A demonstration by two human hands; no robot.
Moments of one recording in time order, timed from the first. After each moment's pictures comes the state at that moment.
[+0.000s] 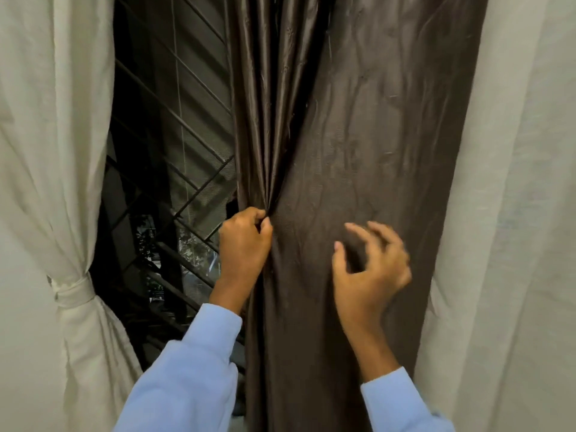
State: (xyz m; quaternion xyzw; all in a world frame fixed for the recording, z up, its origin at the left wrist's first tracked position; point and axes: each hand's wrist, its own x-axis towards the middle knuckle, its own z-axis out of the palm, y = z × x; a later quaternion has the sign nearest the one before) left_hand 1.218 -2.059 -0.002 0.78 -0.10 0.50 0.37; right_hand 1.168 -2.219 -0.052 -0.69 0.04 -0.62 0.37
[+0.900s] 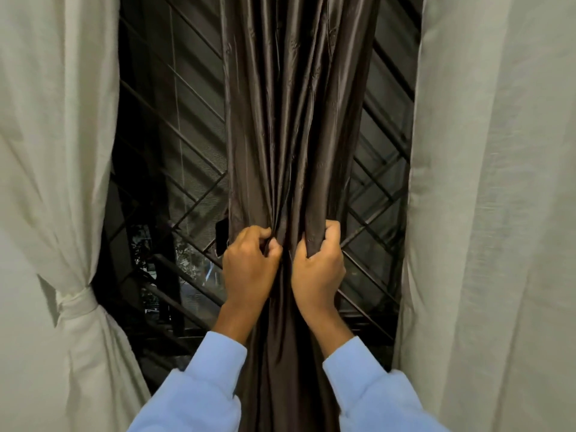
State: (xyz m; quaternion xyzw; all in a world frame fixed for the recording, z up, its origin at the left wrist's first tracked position) left_hand 1.201 -2.067 -0.013 0.76 -0.13 0.51 0.38; right_hand 1.187 -2.163 -0.023 -0.68 -0.02 -0.54 0.49
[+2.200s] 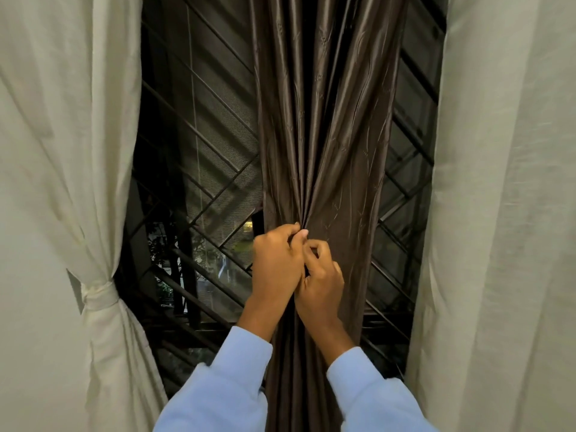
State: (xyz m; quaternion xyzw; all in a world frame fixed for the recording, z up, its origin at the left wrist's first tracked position) left_hand 1.181 -2.083 -0.002 0.76 -0.14 0.46 0.43; right_hand 1.213 -2.160 -0.078 -0.77 -0.13 -0.52 0.34
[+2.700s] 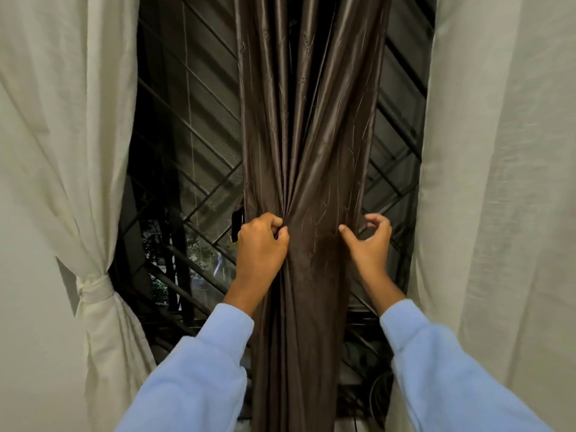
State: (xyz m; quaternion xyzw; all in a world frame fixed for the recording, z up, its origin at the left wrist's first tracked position) left_hand 1.200 -2.071 0.002 0.80 -0.10 0.43 0.40; right_hand 1.253 -2.261 -0.039 -0.69 0.02 -0.41 0.59
